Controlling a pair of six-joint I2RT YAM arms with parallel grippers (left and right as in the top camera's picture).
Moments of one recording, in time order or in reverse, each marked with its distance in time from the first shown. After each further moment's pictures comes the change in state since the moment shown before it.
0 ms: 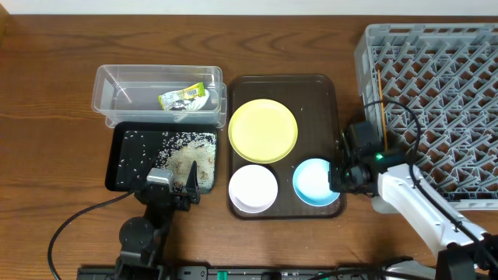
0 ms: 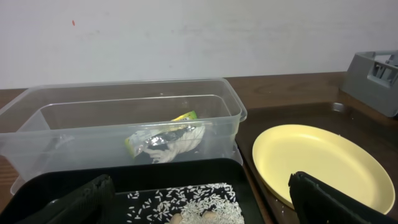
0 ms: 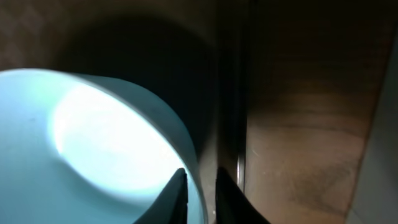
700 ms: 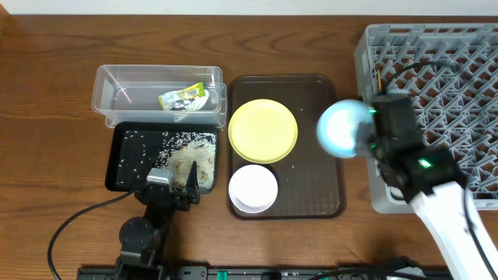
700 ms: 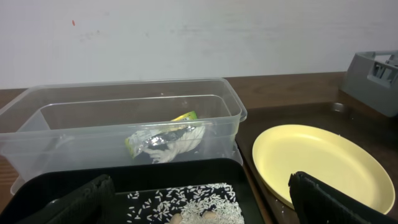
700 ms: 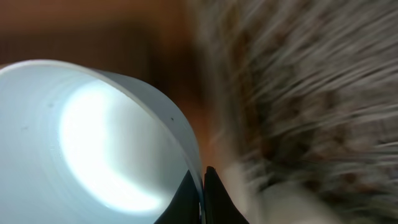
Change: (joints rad) left arm 0.000 0.000 0.000 0.000 0.000 0.000; right arm 0.000 -0.275 0.354 -0.160 0.456 0.015
